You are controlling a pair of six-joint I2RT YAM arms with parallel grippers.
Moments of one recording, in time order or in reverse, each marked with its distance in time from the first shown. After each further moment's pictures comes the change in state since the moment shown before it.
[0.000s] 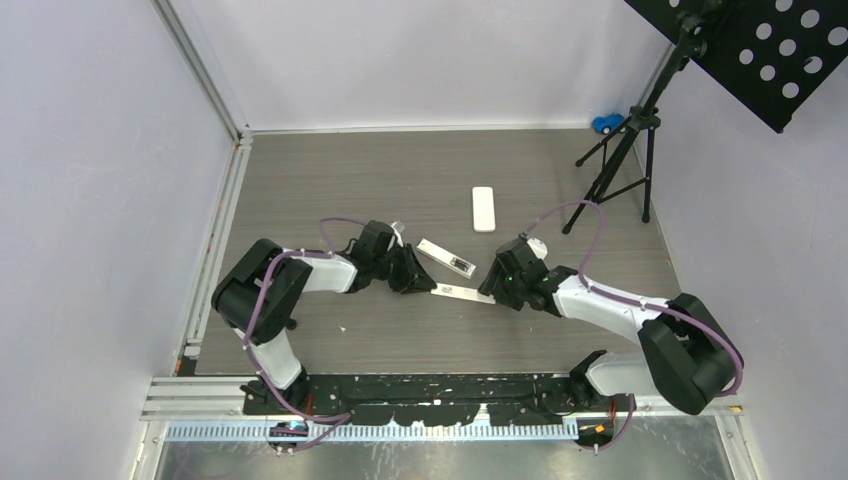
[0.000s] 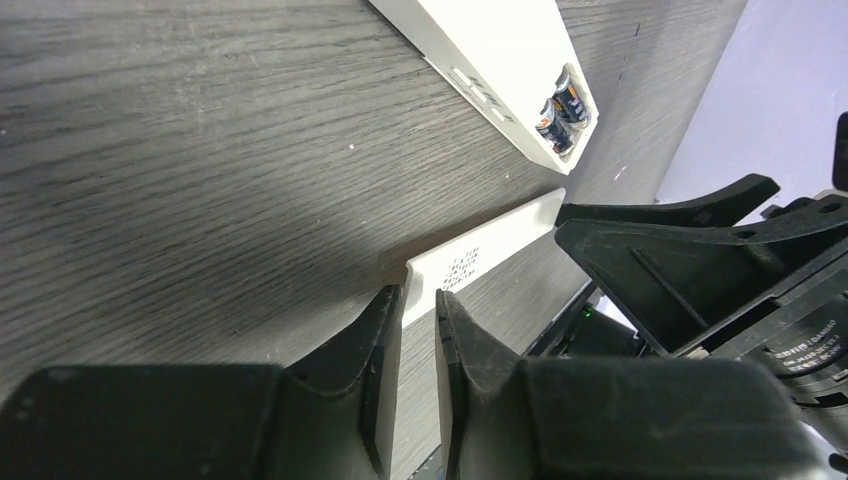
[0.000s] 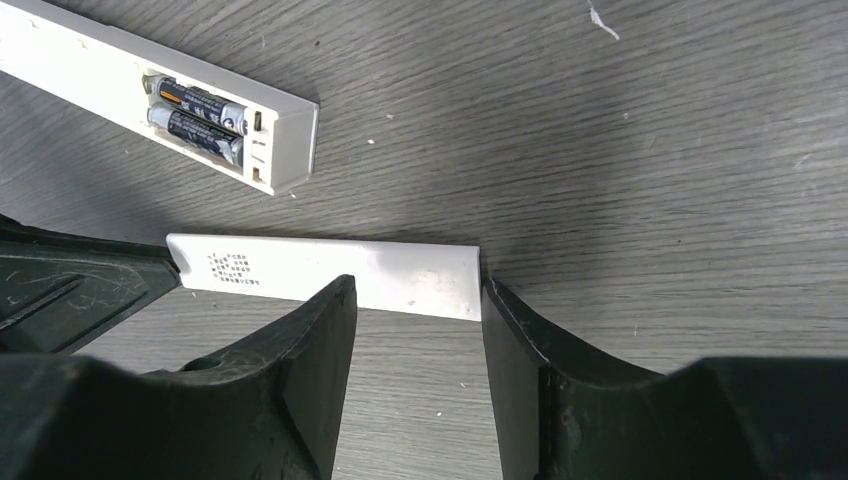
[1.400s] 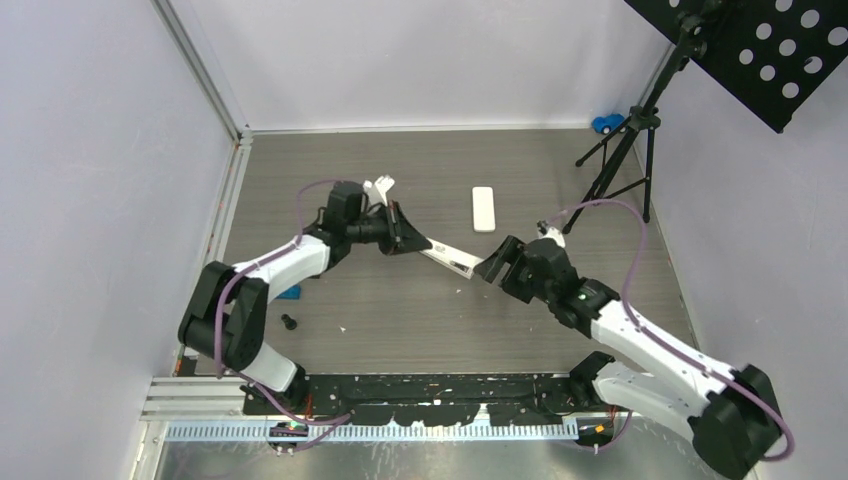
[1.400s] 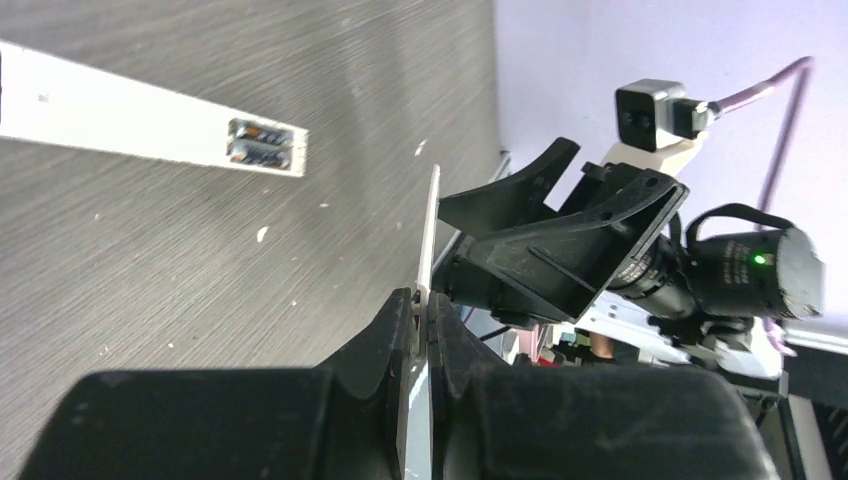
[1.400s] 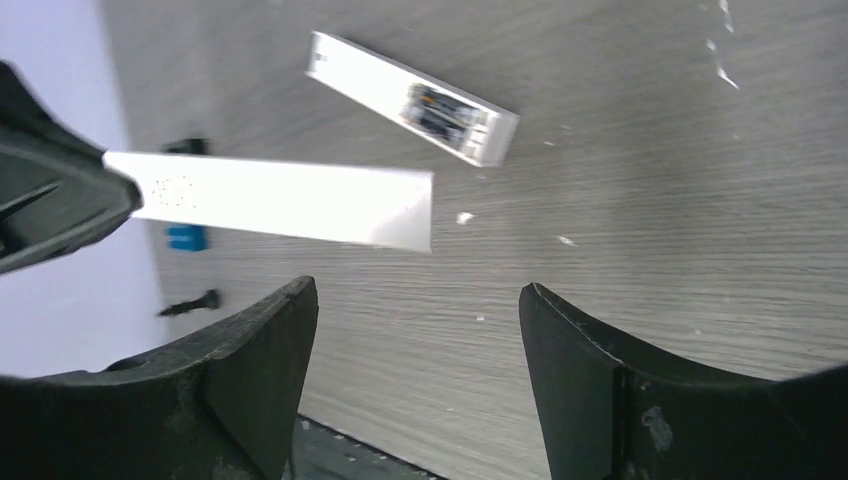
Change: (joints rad) left arm 0.141 -0.183 0.139 -0.090 0.283 0.063; right arm -0.006 -0.332 -0.009 -0.044 -0.037 0.002
